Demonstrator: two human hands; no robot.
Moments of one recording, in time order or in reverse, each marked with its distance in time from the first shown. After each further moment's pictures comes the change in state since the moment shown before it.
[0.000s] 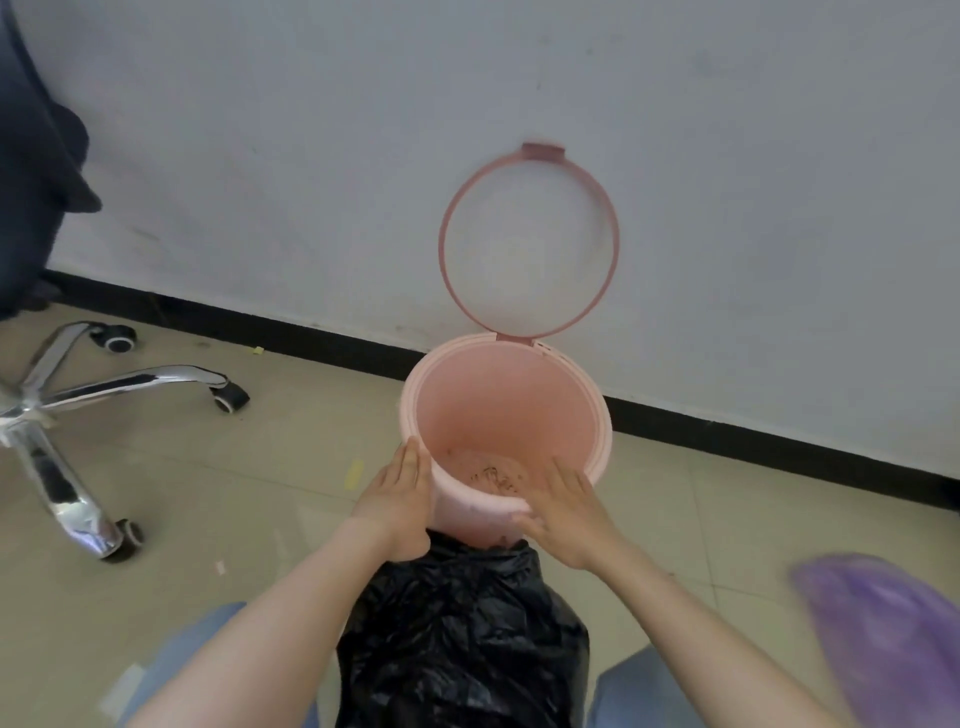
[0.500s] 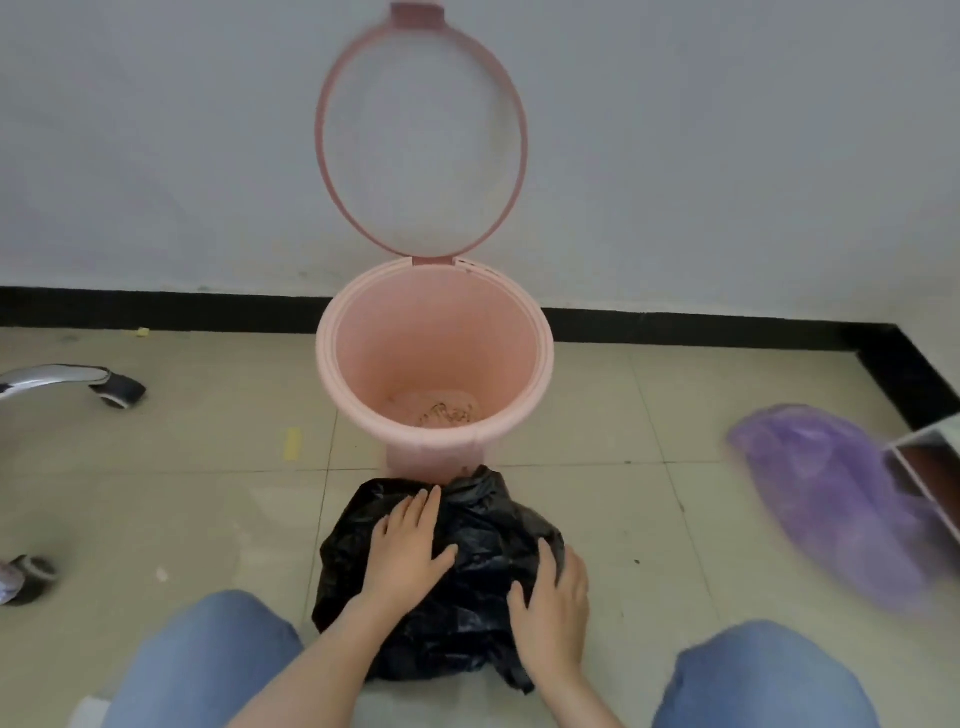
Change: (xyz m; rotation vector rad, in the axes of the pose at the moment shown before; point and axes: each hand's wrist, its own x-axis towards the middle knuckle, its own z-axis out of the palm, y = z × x) left_hand 0.008 0.033 0.128 -0.207 0.072 0.089; right_hand -0.086 -0.068 0.156 0.583 0.245 0.809
